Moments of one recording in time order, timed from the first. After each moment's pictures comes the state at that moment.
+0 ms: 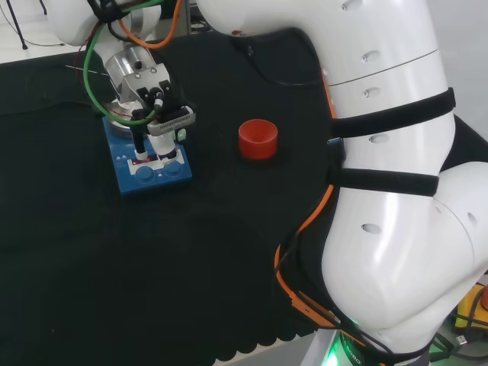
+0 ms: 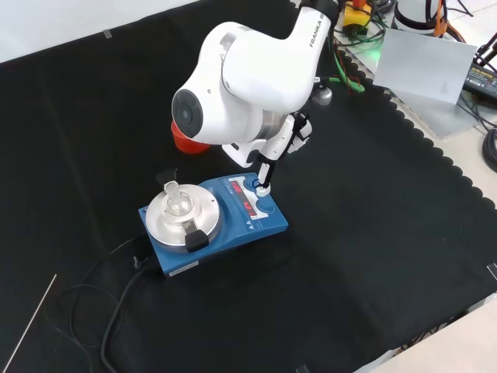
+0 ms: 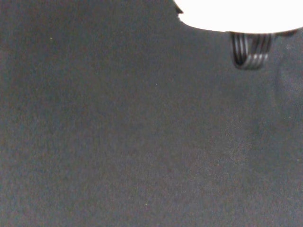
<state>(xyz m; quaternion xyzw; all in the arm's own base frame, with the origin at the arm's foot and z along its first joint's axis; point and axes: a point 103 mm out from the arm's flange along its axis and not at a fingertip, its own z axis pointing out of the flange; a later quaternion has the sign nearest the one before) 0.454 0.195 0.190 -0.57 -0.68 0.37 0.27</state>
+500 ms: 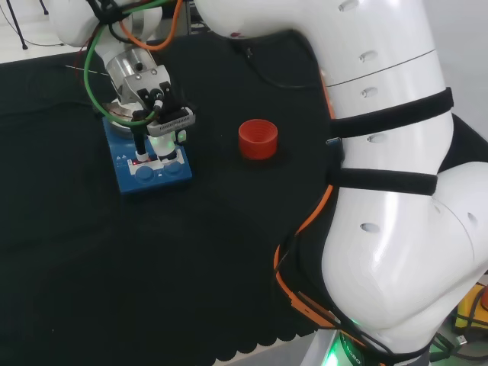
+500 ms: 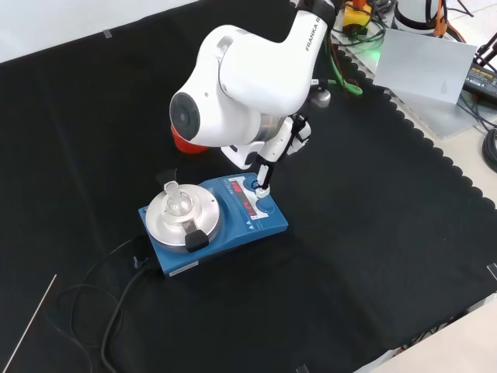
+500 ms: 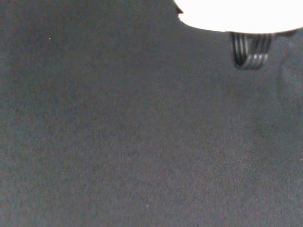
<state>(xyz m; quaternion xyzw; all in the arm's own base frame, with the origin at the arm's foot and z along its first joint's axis) 0.457 0.195 0.185 -0.57 -0.68 0.38 0.27</state>
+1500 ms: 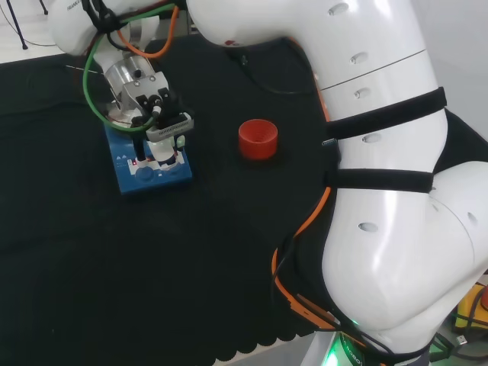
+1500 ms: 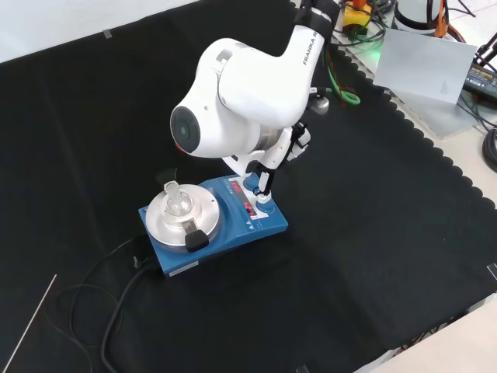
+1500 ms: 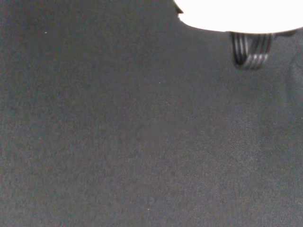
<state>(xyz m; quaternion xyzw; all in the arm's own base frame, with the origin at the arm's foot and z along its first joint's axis) 0.458 0.198 0.172 -0.56 -0.68 0.38 0.28</state>
